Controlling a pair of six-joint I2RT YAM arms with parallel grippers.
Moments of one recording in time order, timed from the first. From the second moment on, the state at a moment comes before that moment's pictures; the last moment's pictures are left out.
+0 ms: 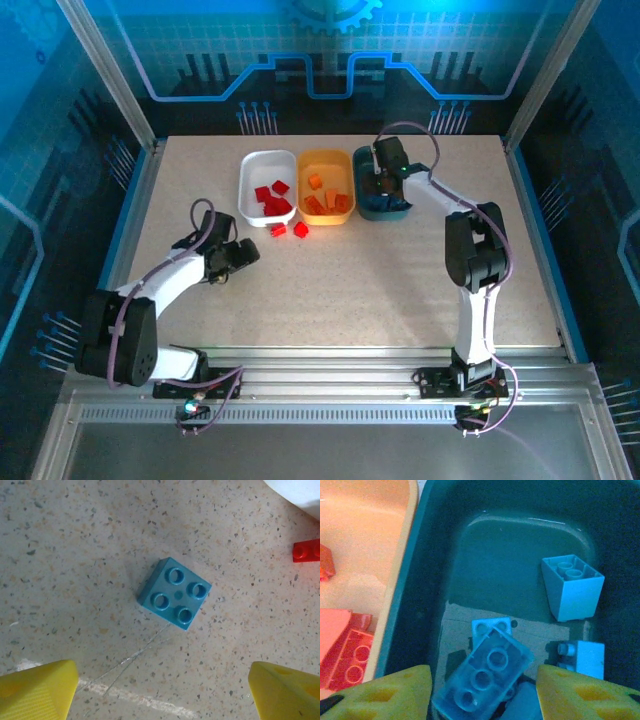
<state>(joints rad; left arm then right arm) -0.14 1.37 0.72 -0.47 0.00 -0.68 0.33 2.06 1.61 -0.45 0.12 0.14</state>
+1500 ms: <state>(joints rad) -0.22 1.77 1.06 -0.66 -0.18 -0.53 0.41 1.29 0.95 -0.30 0.01 0.33</state>
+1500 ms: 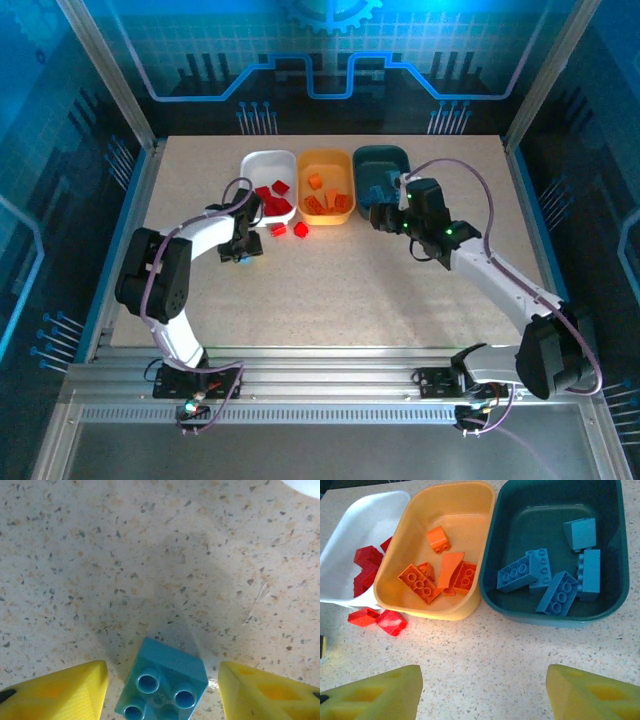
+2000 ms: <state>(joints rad) -0.23 1.79 1.07 -0.65 -0.16 -0.53 0.46 1.27 0.90 -0.30 0.00 0.33</state>
